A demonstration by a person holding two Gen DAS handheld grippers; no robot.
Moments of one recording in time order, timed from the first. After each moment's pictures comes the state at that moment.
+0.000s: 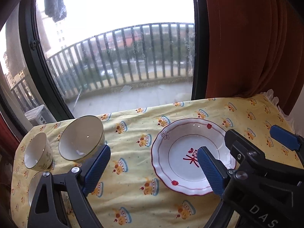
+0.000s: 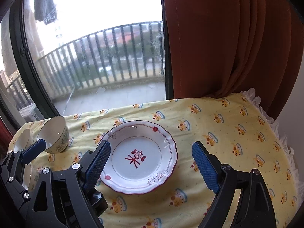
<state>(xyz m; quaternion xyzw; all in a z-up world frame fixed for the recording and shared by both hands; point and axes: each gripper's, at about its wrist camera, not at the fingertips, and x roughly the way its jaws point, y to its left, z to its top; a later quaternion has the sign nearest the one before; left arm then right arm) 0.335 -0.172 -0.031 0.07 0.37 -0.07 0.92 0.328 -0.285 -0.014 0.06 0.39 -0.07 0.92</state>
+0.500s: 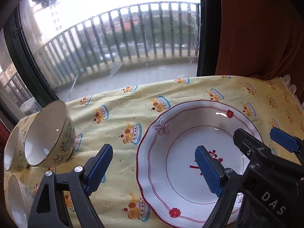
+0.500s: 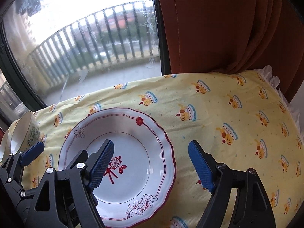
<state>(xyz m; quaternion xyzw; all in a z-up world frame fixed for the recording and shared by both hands) 0.393 -0.189 -0.104 0.08 0.44 -0.06 0.89 0.394 -0.320 -0.094 0.09 0.46 -0.08 0.88</state>
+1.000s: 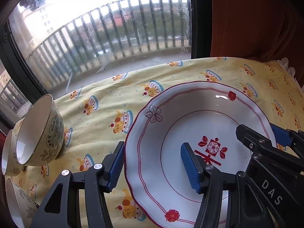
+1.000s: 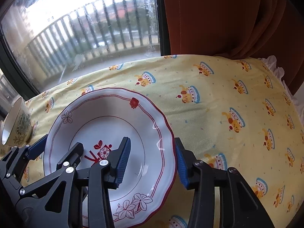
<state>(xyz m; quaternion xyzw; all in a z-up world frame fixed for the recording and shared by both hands) 0.385 -0.194 -0.121 0.12 0.46 -0.08 0.88 0.395 -0.319 -0.115 0.08 0.50 -0.08 0.86</state>
